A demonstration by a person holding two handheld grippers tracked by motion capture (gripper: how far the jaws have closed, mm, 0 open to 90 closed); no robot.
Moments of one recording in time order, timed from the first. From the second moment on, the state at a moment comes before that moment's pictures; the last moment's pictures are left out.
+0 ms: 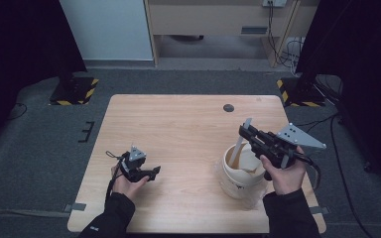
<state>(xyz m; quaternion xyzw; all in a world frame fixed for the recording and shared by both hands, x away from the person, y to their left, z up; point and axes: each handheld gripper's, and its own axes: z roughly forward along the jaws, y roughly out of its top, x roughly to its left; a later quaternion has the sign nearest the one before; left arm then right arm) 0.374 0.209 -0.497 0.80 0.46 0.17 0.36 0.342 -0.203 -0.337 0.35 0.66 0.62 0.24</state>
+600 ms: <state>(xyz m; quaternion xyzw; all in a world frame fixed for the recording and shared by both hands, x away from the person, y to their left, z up) 0.375 0.212 -0.498 0.79 0.46 0.16 0.36 0.353 -0.237 -0.336 0.39 0.60 0.65 0.26</state>
